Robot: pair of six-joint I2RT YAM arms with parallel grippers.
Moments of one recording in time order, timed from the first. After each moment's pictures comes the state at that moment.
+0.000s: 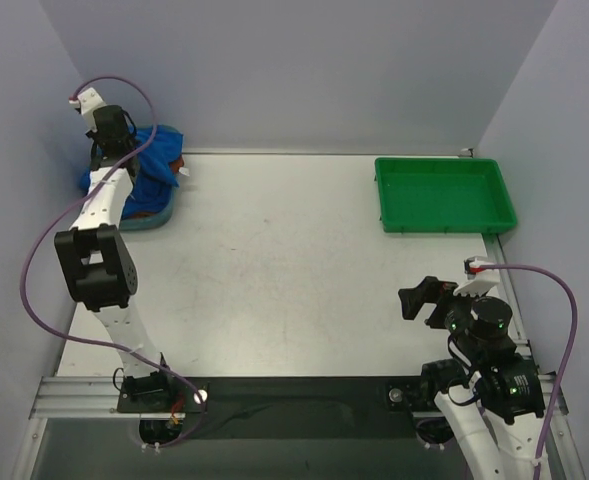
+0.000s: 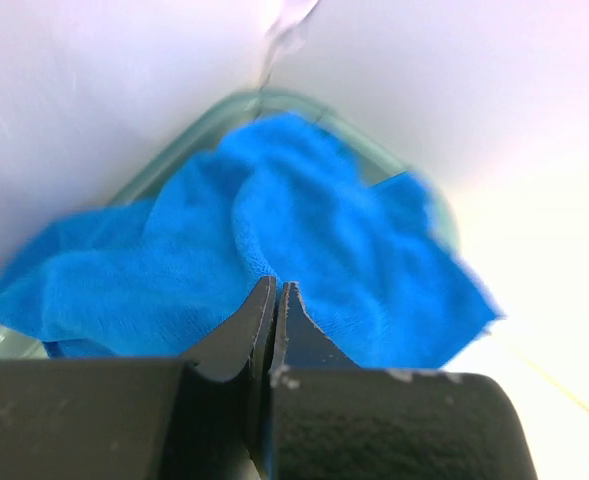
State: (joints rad) left arm 0.14 1.99 1.72 -0.06 -0.41 -0.40; right arm 0.20 0.25 0.66 -0.82 -0.02 0.34
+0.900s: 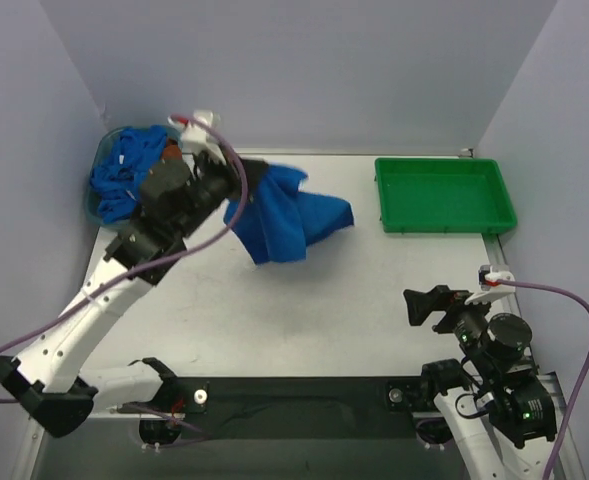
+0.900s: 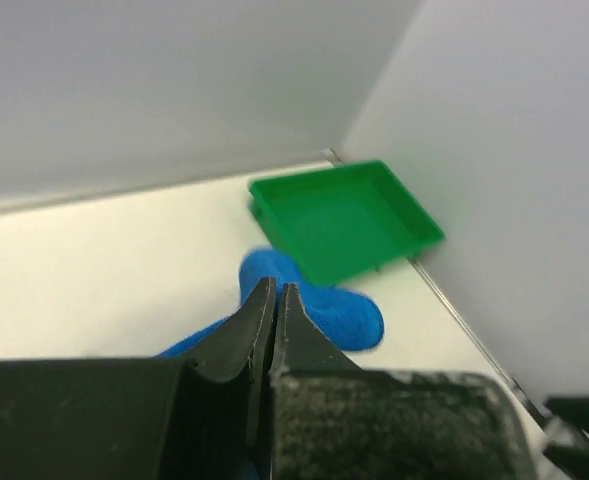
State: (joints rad) left arm -0.62 1.24 1.52 -0.23 -0.09 -0.37; right arm 0.20 0.17 0.73 -0.82 -0.04 0.32
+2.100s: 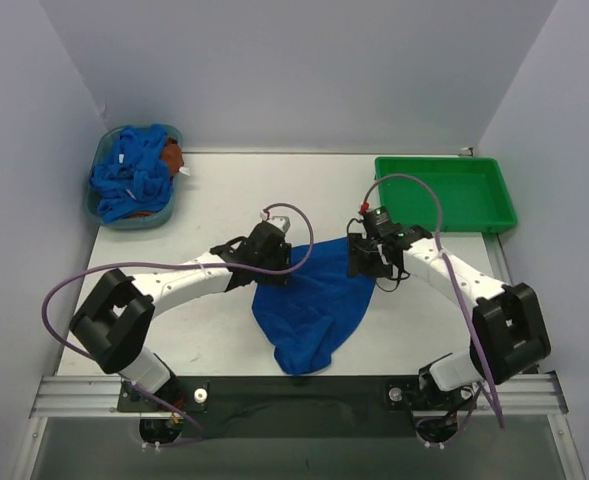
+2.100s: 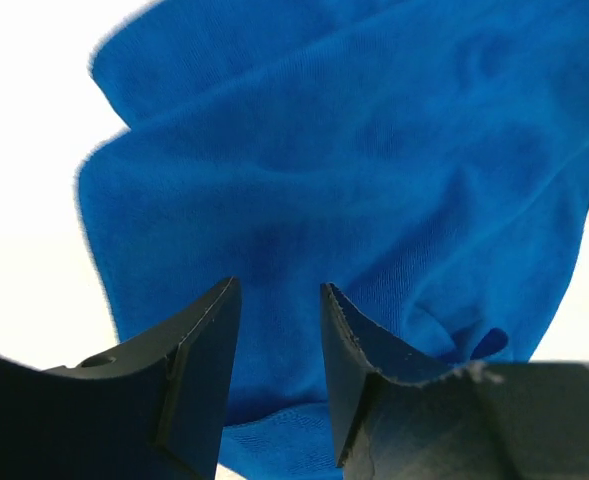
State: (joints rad) left arm -0.78 1.56 0.97 -0.28 -0.08 -0.57; right arm 0.43 1.42 0.93 -0.61 0.01 0.39
